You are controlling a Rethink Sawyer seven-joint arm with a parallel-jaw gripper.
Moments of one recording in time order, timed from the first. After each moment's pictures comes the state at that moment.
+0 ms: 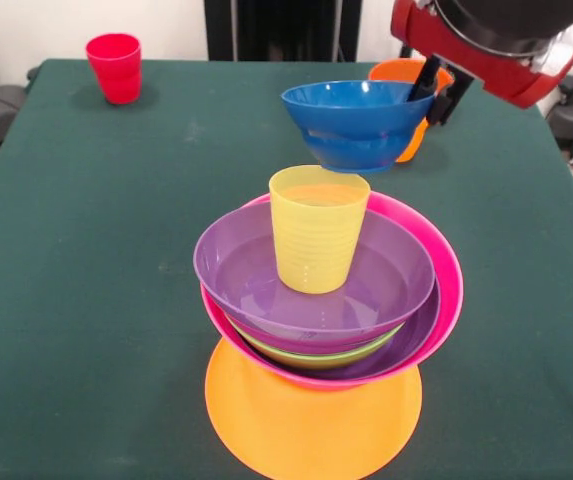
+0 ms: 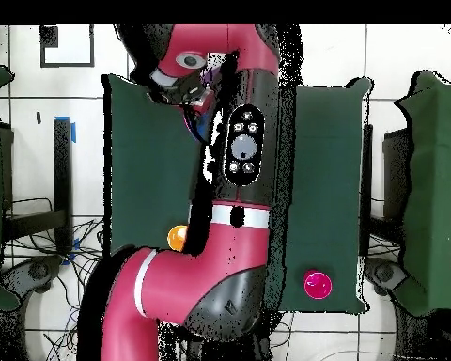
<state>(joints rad) -0.06 0.03 -0.45 0.11 0.32 1.85 2.17</state>
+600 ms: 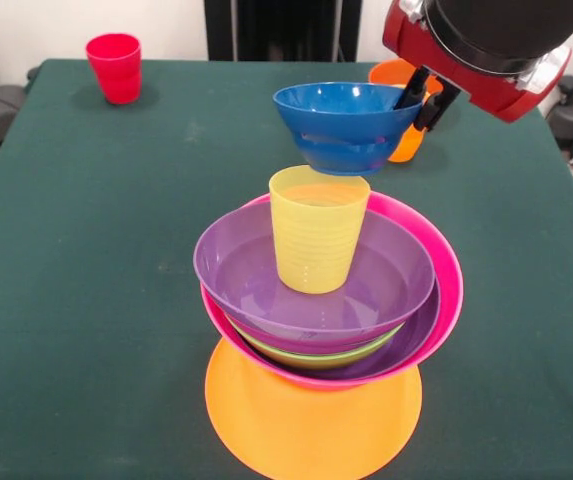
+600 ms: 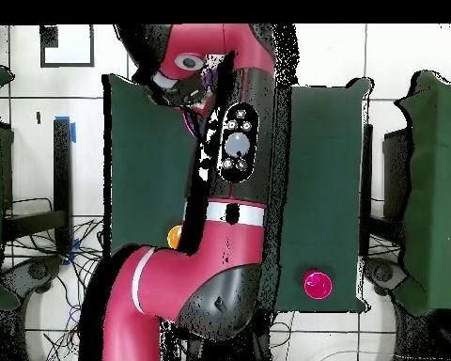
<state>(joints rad) -0.06 0.06 -0.55 0.11 0.37 1.85 2.17</state>
